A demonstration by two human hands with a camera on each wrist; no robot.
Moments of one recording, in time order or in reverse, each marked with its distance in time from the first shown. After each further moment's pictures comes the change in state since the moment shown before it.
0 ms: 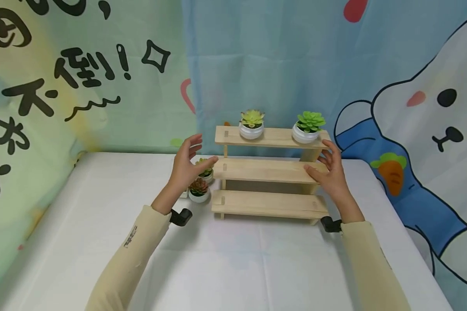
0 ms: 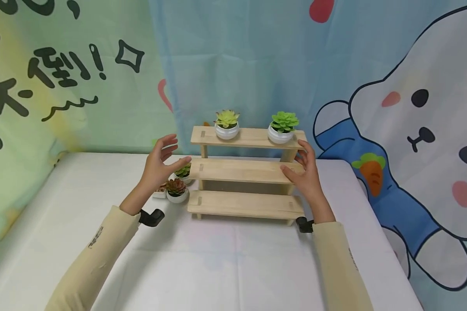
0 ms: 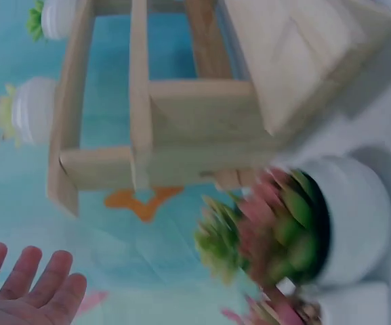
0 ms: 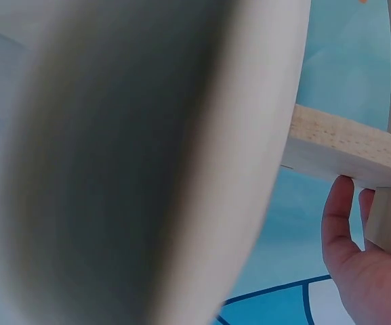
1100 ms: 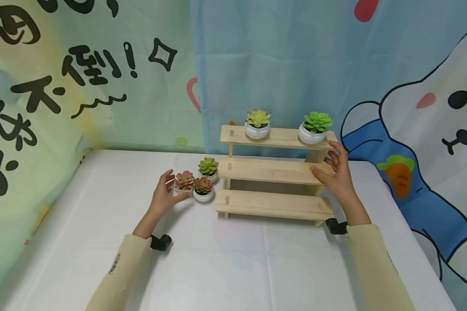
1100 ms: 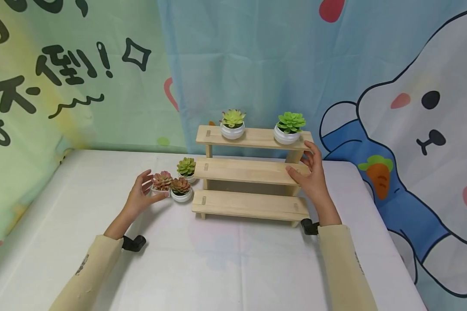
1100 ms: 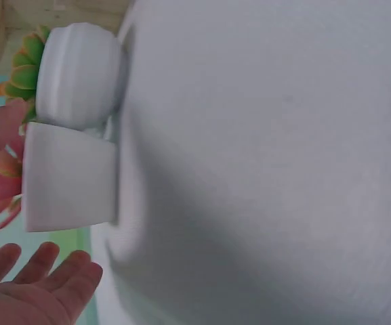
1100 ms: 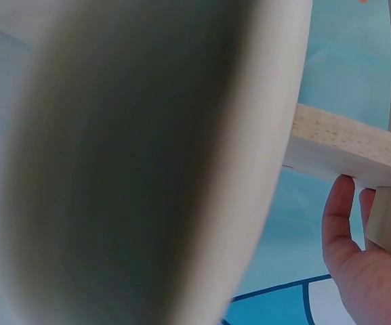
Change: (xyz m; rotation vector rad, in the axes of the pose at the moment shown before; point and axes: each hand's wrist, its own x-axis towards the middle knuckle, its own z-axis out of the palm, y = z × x) left_hand -0.059 -0.093 -0.043 0.034 0.016 -0.348; right_hand -0.001 0.002 0.002 -0.034 0.008 0.001
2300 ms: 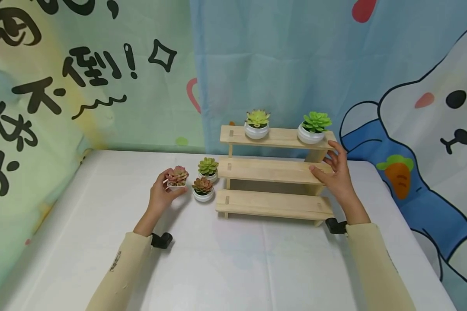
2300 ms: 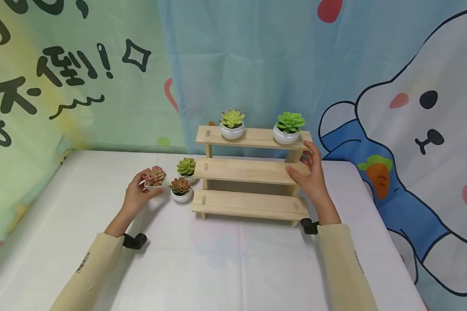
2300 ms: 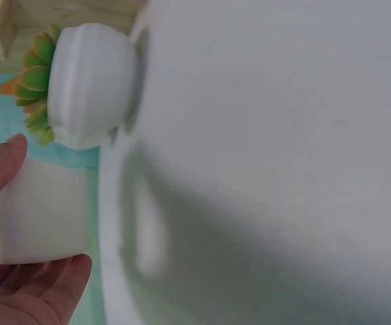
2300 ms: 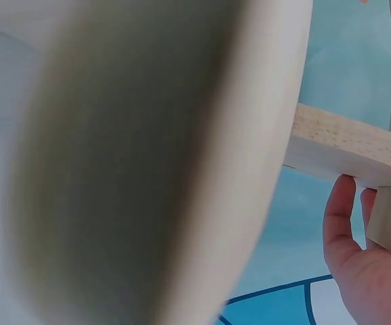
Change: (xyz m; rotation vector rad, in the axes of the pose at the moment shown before) left_hand 0.002 0.008 -0.001 0.005 0.106 -0.012; right_hand 0.000 -0.003 -0.001 0.043 -0.002 0.005
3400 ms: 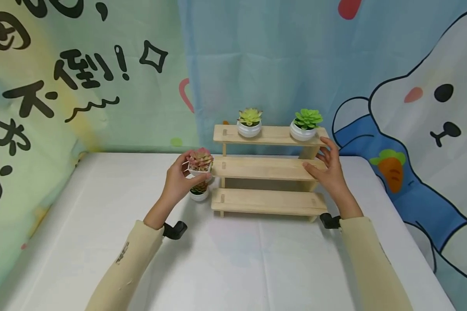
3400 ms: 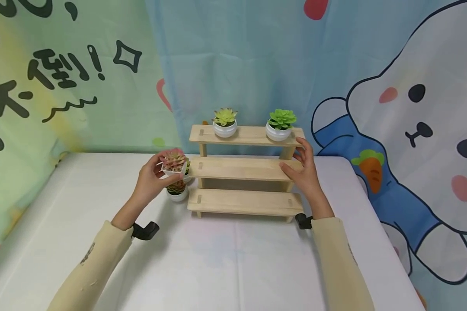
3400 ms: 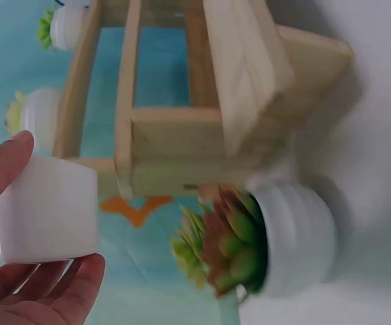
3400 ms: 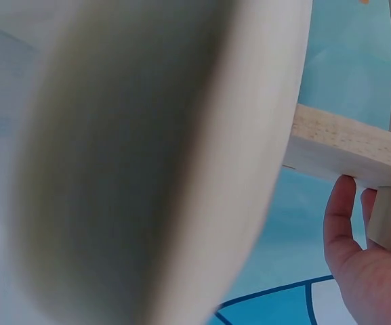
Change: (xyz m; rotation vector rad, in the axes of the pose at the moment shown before) left_hand -0.010 0.085 0.034 0.004 -0.115 0.214; right_hand 0.001 0.001 -0.002 0.009 -0.020 -0.024
